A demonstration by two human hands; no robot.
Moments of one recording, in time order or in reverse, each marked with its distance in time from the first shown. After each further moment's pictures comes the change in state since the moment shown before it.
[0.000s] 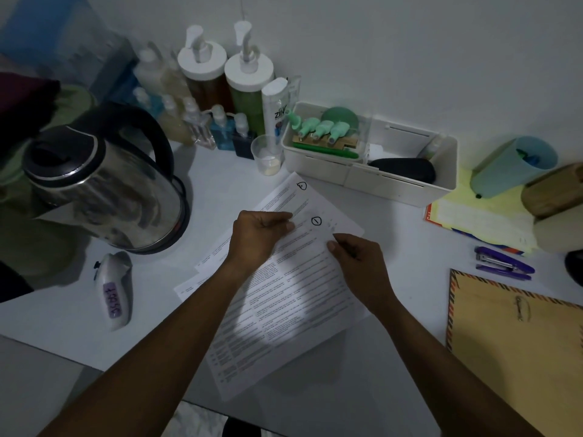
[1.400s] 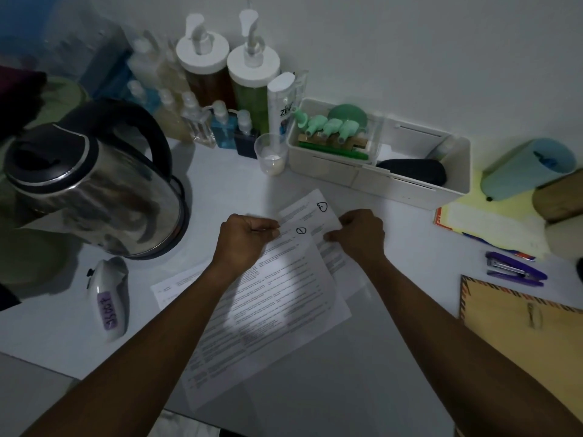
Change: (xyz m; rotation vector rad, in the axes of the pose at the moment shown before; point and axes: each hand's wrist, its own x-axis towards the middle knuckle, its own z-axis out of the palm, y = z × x) left_hand 0.019 -0.017 -0.030 0.165 -0.015 0.002; right_hand 0.084 -0.003 0.015 -0.468 0.044 0.322
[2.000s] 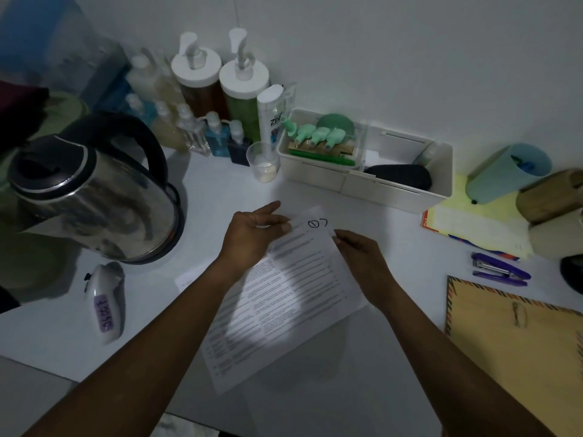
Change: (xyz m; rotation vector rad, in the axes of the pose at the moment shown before) left_hand -0.003 0.030 0.019 -0.198 -0.090 0.024; right_hand -0.056 0.026 -0.025 0.734 -0.253 -0.081
